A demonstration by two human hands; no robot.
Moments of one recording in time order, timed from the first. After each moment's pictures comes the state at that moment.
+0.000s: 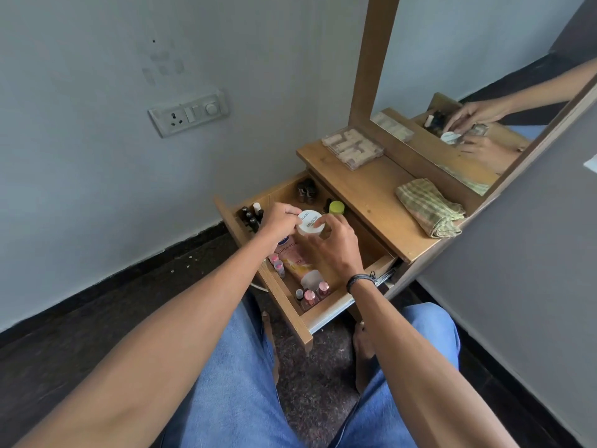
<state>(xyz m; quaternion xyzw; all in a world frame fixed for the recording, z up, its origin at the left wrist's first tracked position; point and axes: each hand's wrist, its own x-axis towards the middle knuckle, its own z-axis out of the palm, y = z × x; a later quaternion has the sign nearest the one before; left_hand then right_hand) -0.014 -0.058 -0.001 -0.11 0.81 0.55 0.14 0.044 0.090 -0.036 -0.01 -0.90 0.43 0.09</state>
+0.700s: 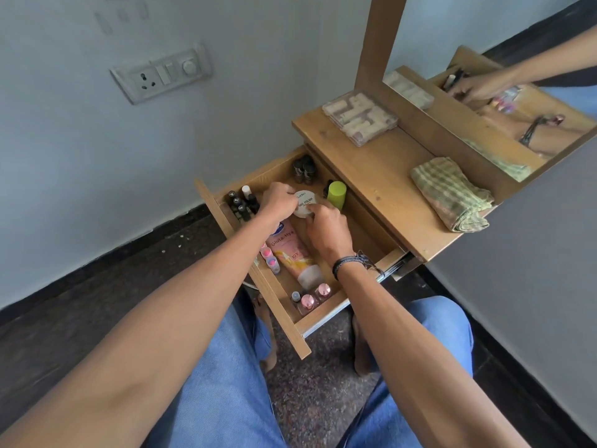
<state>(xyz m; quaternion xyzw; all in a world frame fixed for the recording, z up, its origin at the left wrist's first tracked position) -0.066 -0.045 -0.043 -0.13 0.88 0.44 0.15 0.008 0.071 -0.053 -0.01 -0.95 0.31 0.04</state>
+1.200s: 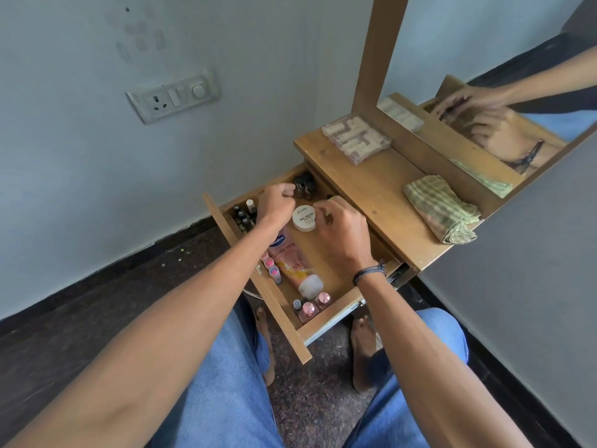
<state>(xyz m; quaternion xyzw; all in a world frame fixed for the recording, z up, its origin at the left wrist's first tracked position) -0.055 -0.049 -0.013 -0.10 0.86 0.50 0.05 0.021 0.092 -0.005 0.04 -0.93 0.32 0.19</state>
